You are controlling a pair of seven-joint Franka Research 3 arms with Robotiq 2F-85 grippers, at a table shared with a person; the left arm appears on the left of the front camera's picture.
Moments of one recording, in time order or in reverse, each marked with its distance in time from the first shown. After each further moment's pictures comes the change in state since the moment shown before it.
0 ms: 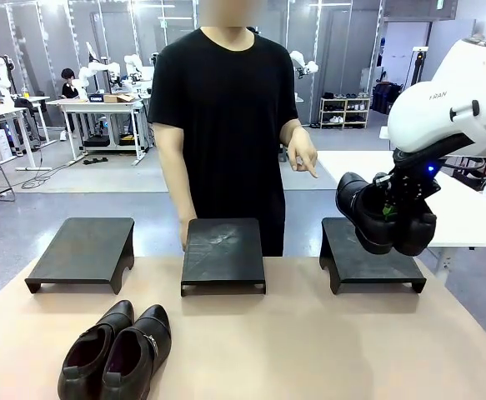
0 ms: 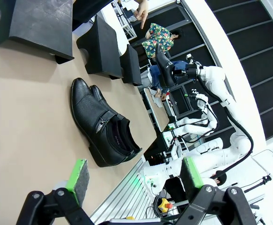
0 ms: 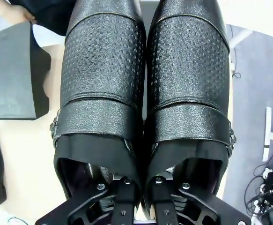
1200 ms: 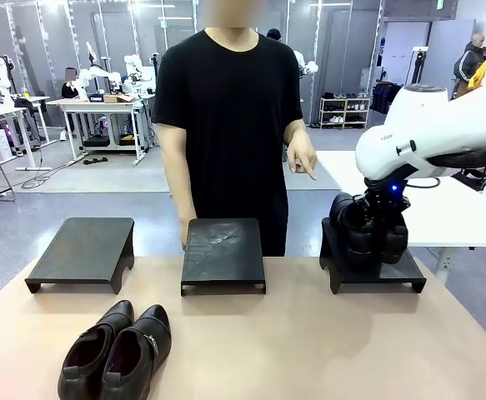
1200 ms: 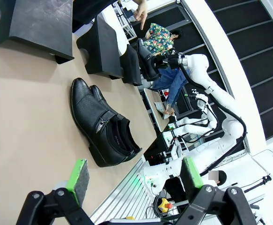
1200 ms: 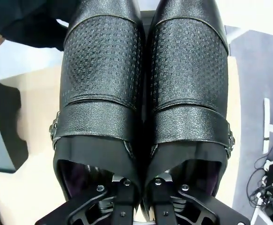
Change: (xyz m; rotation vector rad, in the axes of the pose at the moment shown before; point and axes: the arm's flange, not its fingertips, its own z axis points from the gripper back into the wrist) left arm 0.000 0.000 0.000 0.000 0.000 0.000; right arm 0.066 0.000 -0.110 -0.074 0.065 -0.078
